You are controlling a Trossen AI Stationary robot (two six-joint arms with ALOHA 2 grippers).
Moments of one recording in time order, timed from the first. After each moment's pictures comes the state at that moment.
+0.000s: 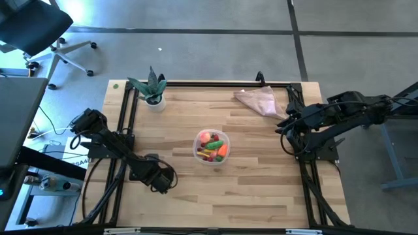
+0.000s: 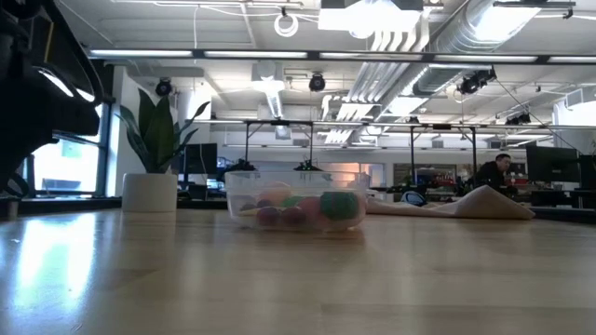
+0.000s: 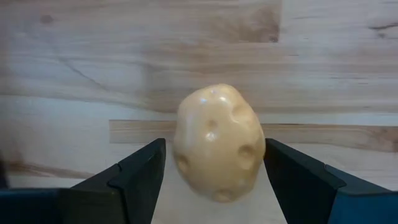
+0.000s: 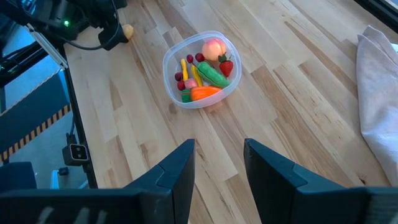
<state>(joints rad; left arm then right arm) -0.54 1.64 0.89 -0.91 -0.02 -2.21 0.29 0.97 1.42 -1.31 0.25 0.76</state>
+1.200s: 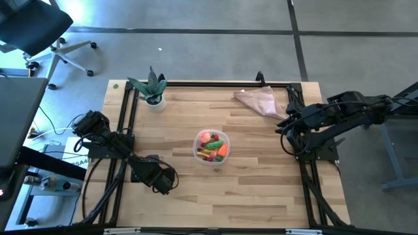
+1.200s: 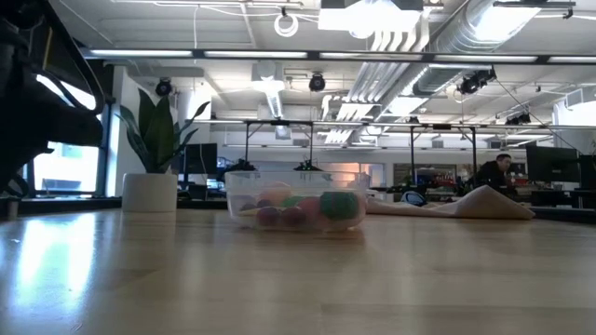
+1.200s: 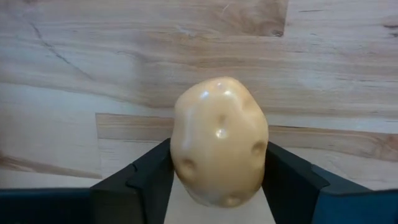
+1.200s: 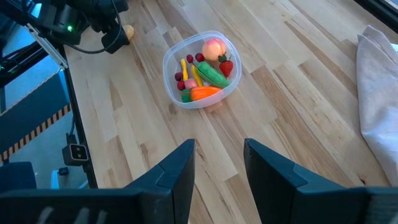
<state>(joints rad) -0.54 1.68 0.89 -0.88 -0.01 -2.26 0.29 0.97 1.42 -1.31 0.25 0.76</state>
